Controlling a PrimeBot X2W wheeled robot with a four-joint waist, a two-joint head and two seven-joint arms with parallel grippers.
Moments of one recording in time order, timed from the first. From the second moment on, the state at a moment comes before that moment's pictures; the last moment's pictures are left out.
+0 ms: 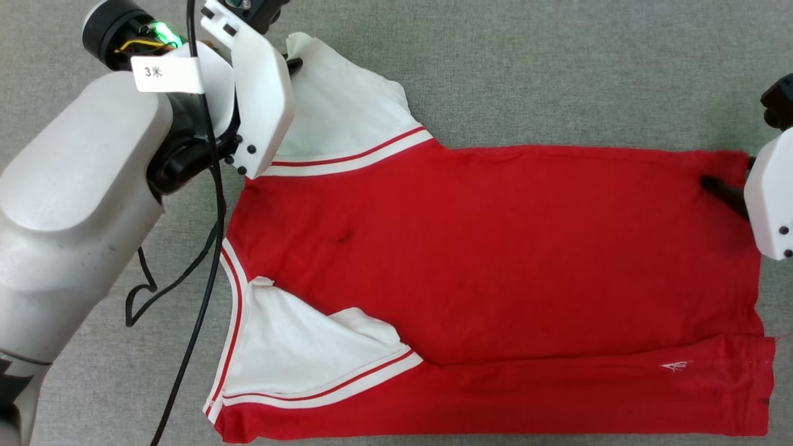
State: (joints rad) left arm -1.18 0.57 -0.89 0.36 -0.78 -0.13 0.55; right arm -0.80 -0.78 0.62 0.33 0.75 0.13 0.73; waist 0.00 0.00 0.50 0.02
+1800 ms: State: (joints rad) left arm -0.35 0.75 -0.96 0.12 -1.03 0.12 0.23; right arm -0.13 -0.73 0.51 0.23 0.83 0.13 0.35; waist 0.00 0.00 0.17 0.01
